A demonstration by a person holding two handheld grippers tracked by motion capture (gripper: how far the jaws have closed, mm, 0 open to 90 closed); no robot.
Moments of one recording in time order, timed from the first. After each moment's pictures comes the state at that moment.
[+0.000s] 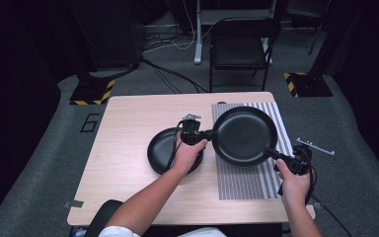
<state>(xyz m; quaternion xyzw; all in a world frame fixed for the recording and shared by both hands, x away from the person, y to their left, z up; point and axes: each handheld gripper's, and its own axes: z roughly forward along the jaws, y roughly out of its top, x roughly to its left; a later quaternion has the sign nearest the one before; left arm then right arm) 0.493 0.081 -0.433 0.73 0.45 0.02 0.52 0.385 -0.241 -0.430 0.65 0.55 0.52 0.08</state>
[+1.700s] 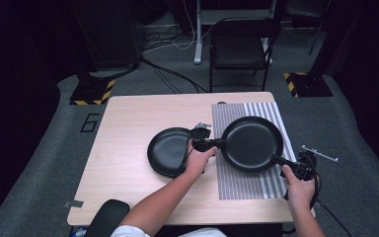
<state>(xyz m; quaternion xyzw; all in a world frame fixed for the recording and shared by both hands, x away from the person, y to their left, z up) 0.499 0.050 -0.481 0.73 0.46 -0.01 0.50 0.385 -0.269 -0.466 0.68 0.54 0.49 0.08</state>
